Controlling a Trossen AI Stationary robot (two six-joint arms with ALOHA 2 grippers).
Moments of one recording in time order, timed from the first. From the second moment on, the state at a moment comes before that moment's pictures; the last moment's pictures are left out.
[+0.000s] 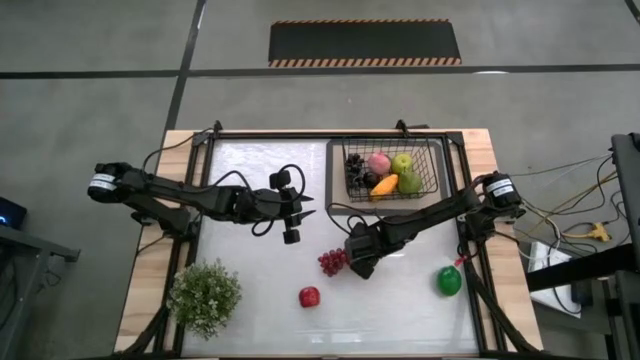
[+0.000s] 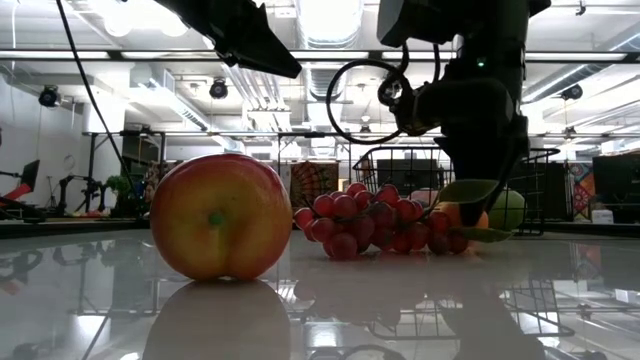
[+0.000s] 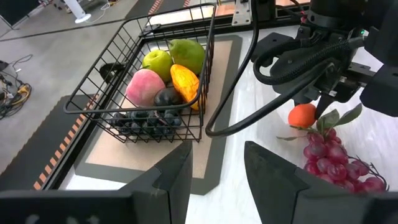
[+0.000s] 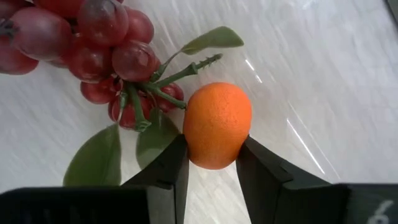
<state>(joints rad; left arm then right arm) -0.12 1.31 0.94 -0.11 -0.40 0.04 0.24 1.82 1.18 -0.81 0.05 0.87</state>
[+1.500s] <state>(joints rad) -0.12 1.26 0.94 0.01 -0.45 0.25 -0.34 1.37 1.14 -0.66 0.06 0.37</state>
